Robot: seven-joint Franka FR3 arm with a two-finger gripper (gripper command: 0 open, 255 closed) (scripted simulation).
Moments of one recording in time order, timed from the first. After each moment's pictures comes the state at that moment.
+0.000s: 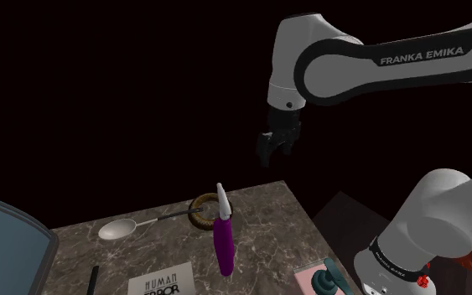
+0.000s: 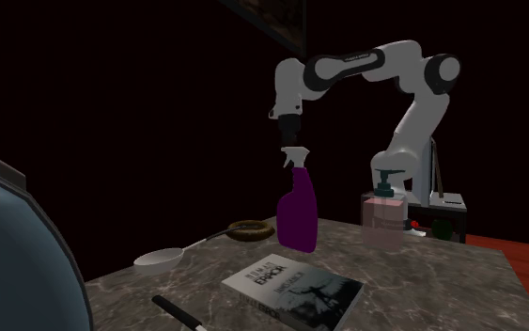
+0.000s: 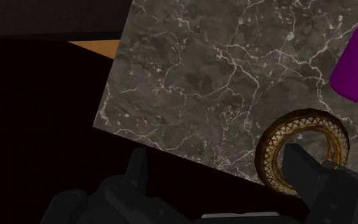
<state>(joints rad) 0.06 -0.52 0.32 -2.38 0.20 1.84 0.30</state>
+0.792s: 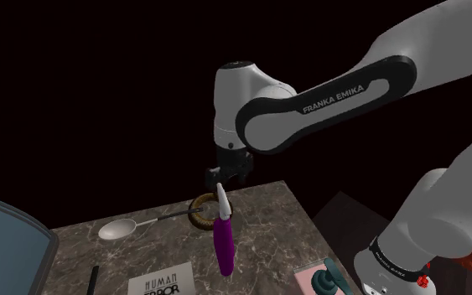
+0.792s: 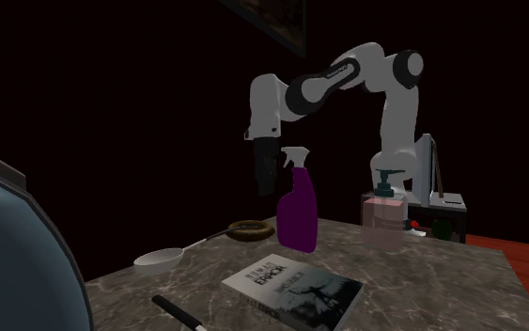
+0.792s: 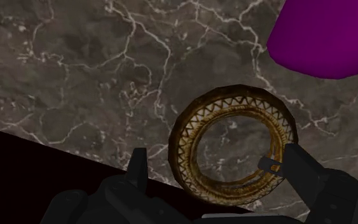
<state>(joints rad) 0.09 -0.13 0.52 -2.24 0.14 2.12 0.53</state>
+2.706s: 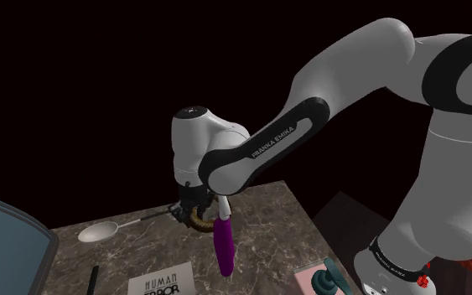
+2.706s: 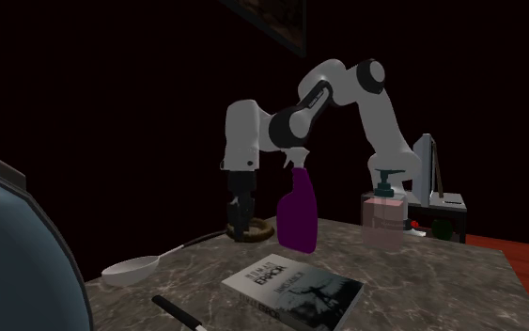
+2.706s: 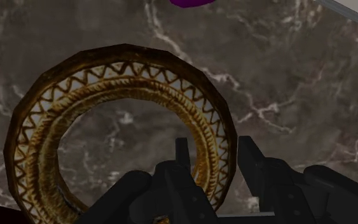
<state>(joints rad) 0.19 0.29 0.55 -2.04 -0.10 2.32 0.80</state>
